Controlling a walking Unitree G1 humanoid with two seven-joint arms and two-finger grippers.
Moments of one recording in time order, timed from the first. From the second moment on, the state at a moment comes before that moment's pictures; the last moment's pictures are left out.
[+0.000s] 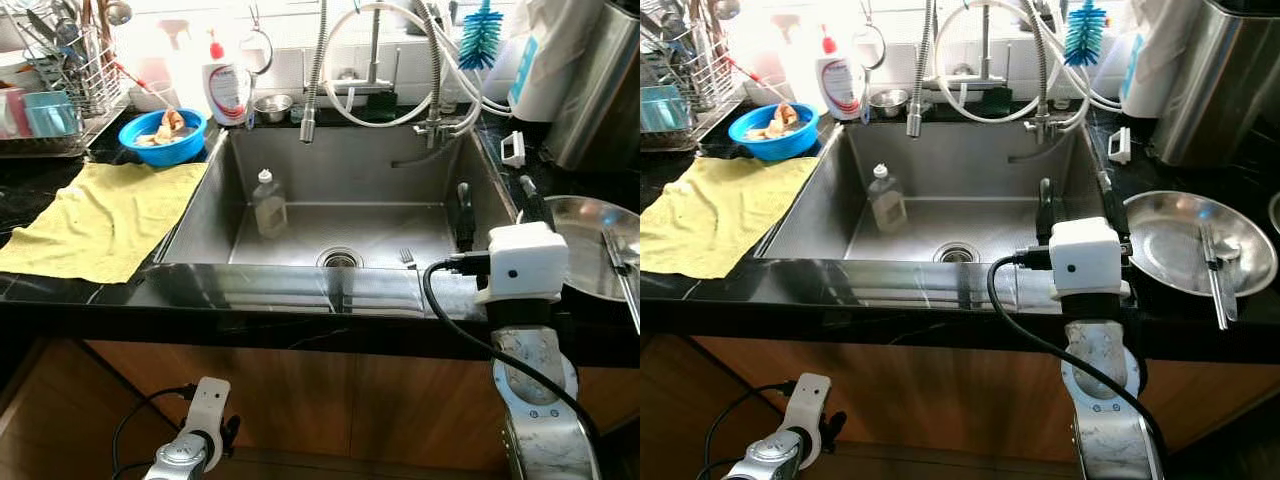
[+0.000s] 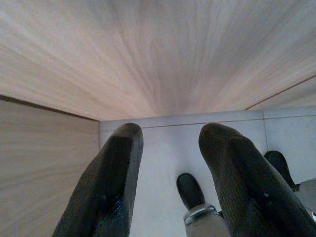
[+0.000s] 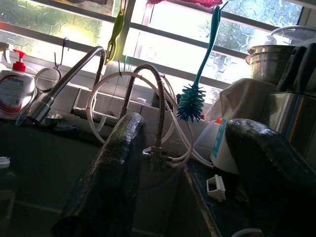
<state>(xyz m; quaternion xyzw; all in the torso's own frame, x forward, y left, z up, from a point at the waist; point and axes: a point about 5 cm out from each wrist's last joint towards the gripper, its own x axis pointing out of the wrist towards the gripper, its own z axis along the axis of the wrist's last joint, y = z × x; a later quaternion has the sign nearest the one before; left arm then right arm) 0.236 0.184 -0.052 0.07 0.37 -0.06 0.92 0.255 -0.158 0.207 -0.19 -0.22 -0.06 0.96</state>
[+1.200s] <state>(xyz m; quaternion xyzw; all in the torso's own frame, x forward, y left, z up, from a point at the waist) 0.229 0.197 -0.055 0.08 0.38 -0.05 0.92 0.251 -0.158 0.186 -0.19 -0.17 -0.06 0.97</state>
